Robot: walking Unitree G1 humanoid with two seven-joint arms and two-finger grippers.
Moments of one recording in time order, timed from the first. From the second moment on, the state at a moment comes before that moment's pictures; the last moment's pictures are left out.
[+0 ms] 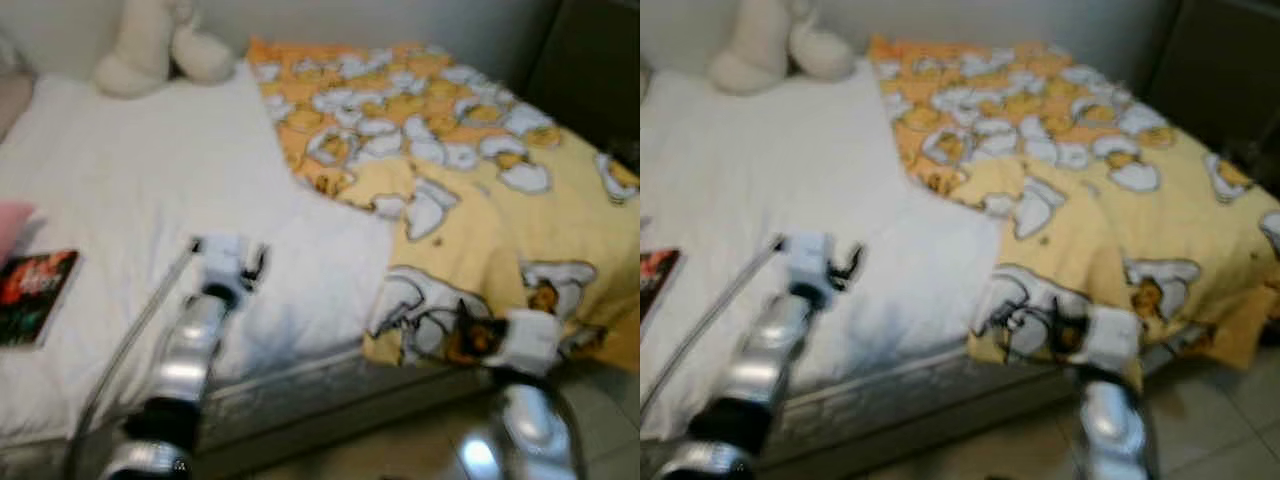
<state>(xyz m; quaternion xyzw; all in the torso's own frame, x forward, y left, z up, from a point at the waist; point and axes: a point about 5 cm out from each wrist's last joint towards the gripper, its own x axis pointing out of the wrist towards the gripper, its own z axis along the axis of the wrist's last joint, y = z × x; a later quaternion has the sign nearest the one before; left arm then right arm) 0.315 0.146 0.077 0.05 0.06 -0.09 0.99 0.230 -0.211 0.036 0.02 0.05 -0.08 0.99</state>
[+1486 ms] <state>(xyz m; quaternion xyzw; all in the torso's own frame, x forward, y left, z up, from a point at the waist) 0.336 0.120 0.053 0.05 0.13 -0.08 0.99 0.215 -0.214 0.029 -0.02 0.09 -0.06 0.99</state>
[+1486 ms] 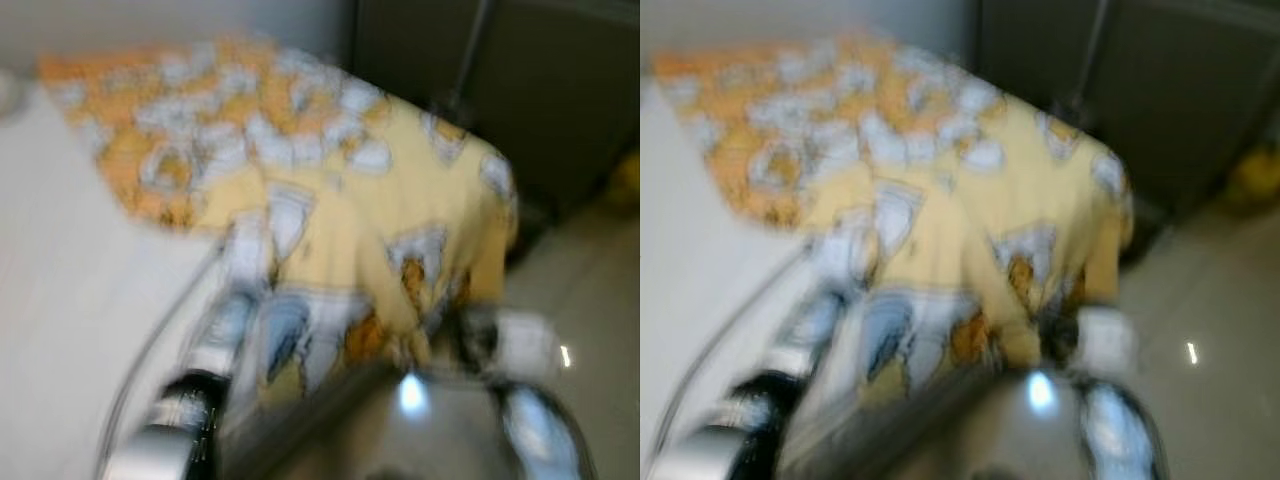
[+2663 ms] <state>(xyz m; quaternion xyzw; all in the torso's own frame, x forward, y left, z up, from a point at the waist) 0.322 0.120 0.027 0.06 0.18 0.04 0.98 0.138 -0.205 0.045 -0.01 0.17 0.03 0.99</state>
